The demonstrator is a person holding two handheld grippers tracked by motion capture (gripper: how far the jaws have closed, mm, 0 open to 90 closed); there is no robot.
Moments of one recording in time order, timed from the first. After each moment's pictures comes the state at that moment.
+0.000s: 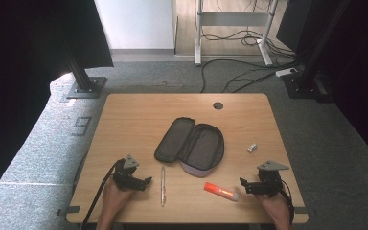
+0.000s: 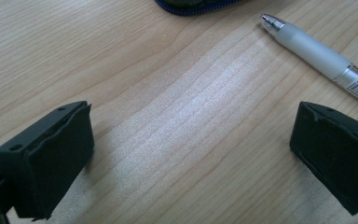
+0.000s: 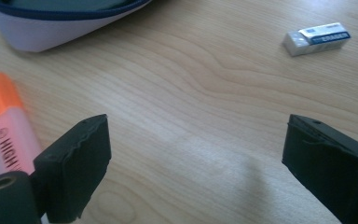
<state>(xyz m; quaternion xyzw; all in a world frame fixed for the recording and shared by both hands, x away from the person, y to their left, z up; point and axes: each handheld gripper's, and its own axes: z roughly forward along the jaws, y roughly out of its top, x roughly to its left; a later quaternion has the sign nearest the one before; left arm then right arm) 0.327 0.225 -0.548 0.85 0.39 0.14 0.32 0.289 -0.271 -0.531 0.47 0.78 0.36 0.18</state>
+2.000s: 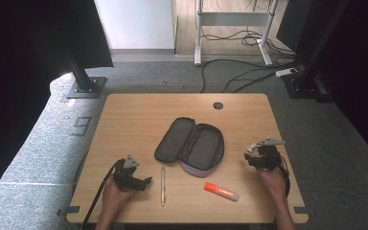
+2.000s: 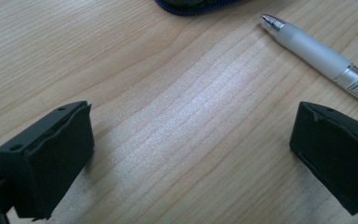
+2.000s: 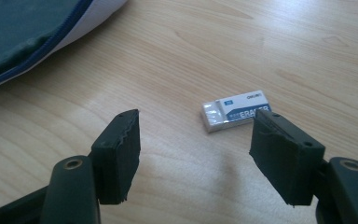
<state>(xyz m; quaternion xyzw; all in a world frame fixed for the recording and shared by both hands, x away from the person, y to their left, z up) 0.327 0.225 -0.548 0.85 0.39 0.14 0.32 0.375 -0.289 -0.528 0.49 0.77 0.33 0.22</state>
